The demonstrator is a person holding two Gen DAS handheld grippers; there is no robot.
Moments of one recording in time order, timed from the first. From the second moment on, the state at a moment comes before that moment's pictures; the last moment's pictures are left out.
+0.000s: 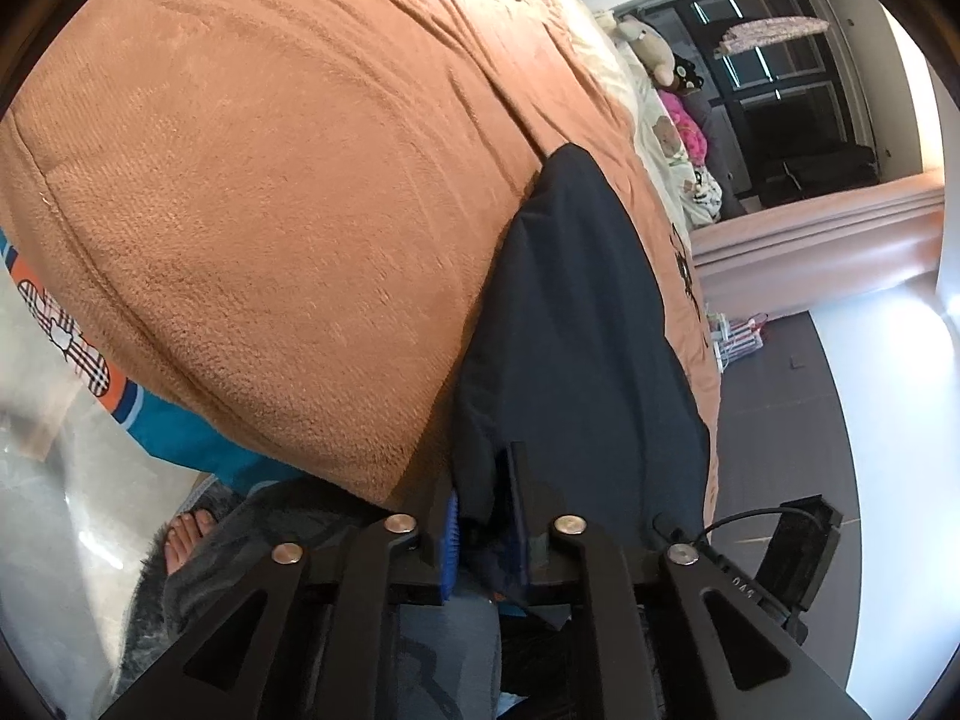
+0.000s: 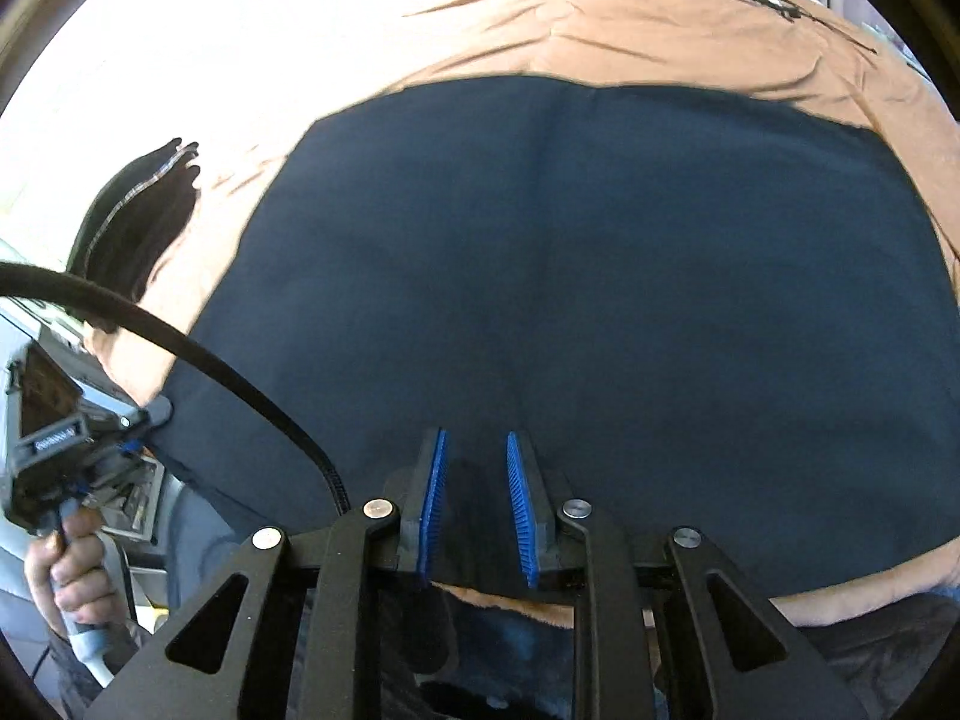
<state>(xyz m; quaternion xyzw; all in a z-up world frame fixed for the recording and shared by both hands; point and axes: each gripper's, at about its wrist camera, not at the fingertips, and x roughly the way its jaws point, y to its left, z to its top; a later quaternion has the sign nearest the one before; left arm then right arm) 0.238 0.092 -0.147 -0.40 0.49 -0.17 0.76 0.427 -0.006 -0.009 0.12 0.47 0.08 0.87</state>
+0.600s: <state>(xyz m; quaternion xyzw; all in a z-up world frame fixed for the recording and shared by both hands) 0.249 0.082 -0.150 -0.41 0.49 -0.14 0.76 0.520 -0.027 -0.023 0.12 0.48 0.06 0.86</state>
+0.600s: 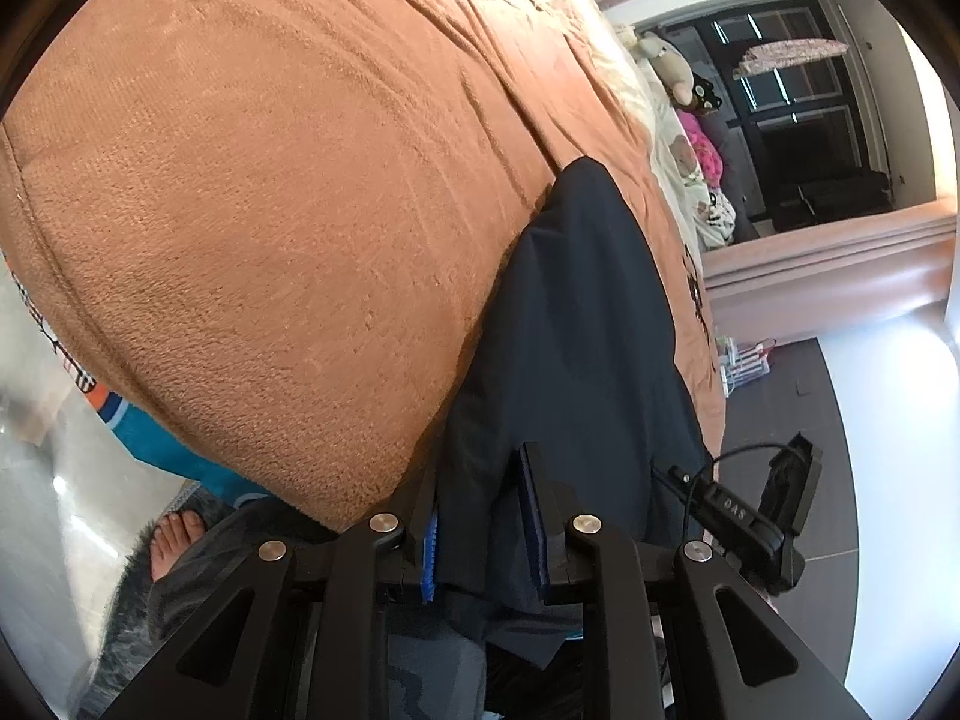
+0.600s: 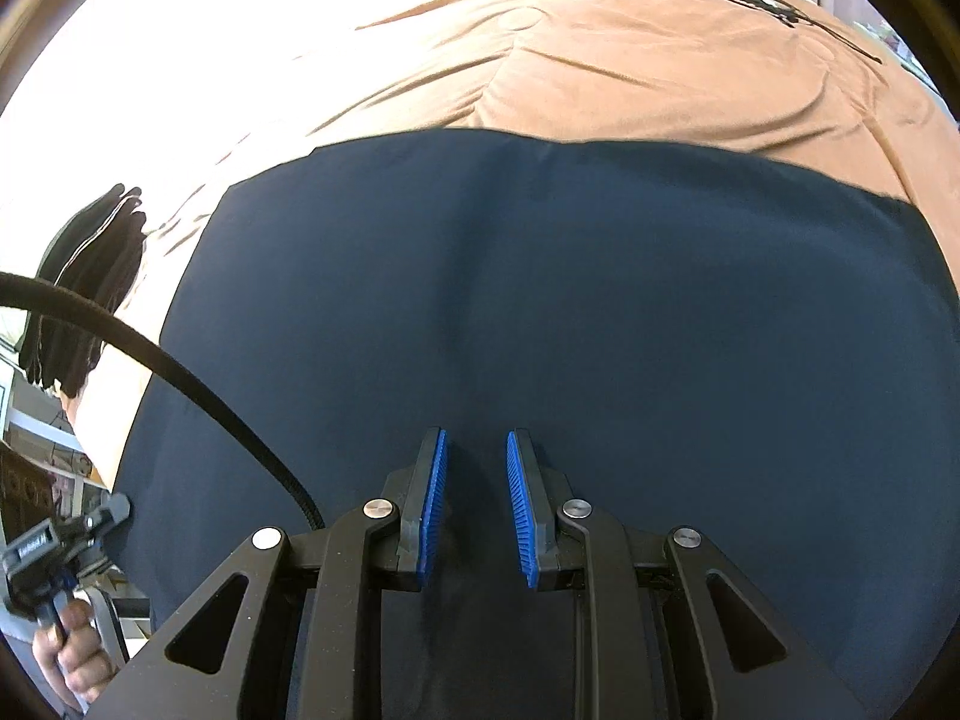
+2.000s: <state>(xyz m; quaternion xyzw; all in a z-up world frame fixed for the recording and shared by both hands) 0.252 0.049 -0.080 -0.39 0.44 -0.16 0.80 0.497 -0.027 -0.027 0.13 0.47 0.10 0.87</state>
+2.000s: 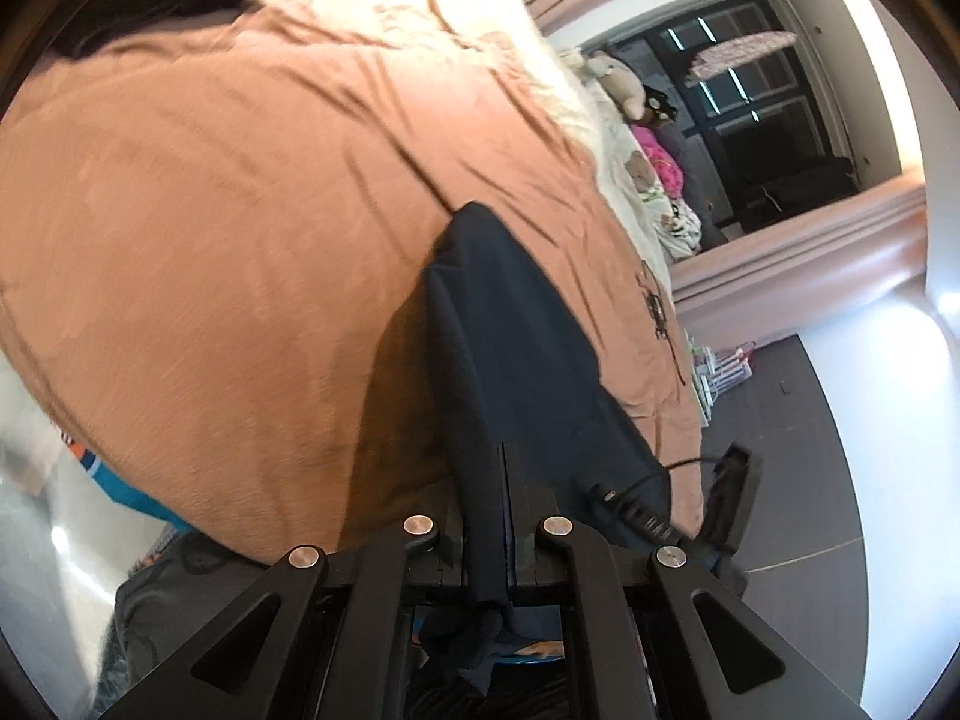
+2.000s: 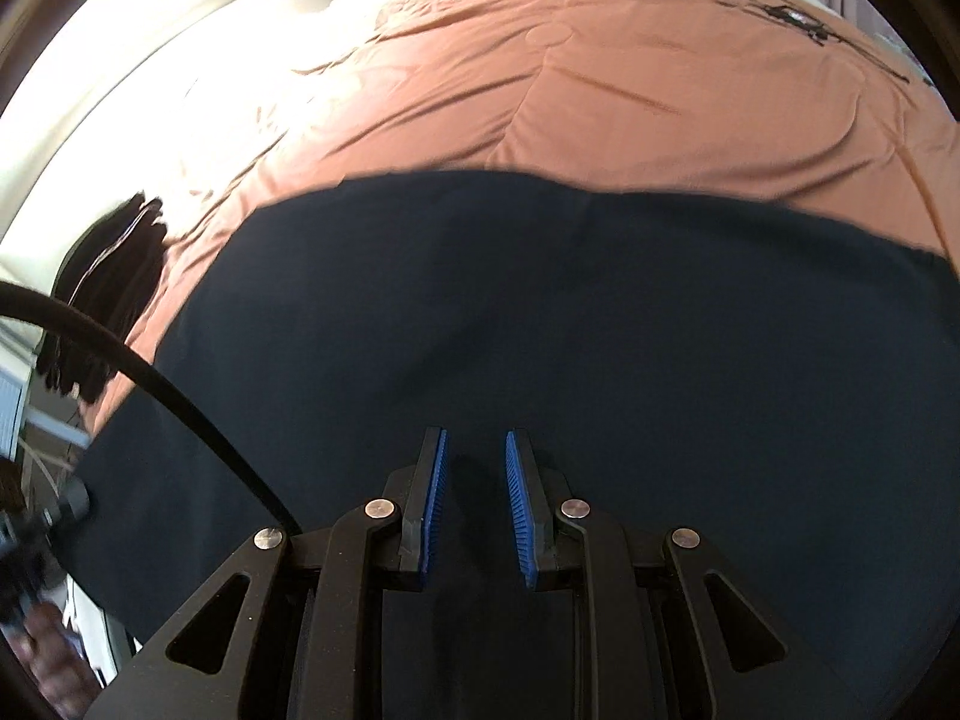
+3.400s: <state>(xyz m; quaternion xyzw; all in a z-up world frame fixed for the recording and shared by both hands) 0.307 -0.216 0.044 -0.17 0.44 -0.34 0.81 0.346 -0.258 -0.008 0.32 0.34 0.08 0.88</state>
